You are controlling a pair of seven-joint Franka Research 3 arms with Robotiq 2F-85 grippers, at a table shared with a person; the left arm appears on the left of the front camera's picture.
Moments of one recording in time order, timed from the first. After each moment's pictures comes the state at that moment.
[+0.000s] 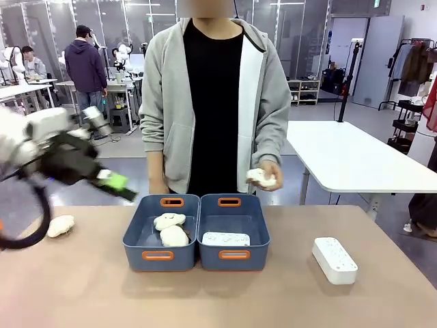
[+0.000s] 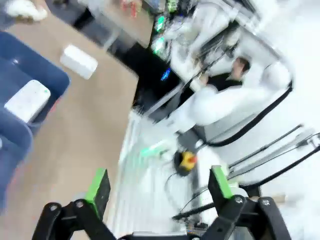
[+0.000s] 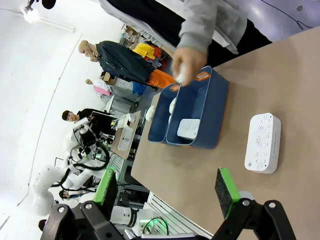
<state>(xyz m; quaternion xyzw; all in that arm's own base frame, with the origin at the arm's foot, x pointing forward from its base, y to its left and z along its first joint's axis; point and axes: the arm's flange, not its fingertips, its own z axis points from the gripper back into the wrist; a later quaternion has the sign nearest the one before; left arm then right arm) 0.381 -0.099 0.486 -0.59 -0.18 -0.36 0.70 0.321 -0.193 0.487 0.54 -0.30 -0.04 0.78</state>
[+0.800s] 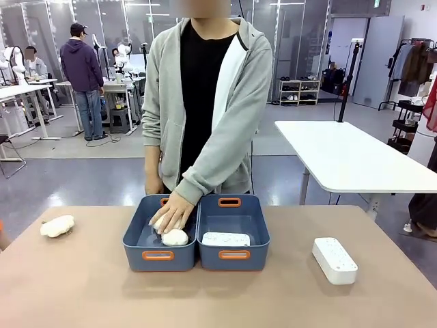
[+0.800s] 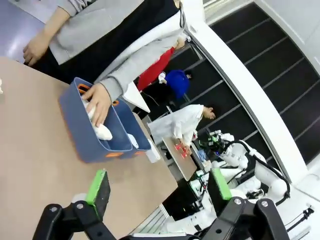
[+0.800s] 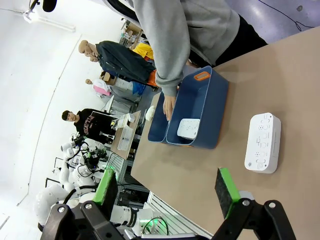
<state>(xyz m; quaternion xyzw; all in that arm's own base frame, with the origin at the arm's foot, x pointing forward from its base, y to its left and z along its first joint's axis) 0.248 0.185 0.414 -0.58 -0.41 -0.01 0.70 0.321 -0.193 0.487 0.54 -0.30 -0.04 0.78</state>
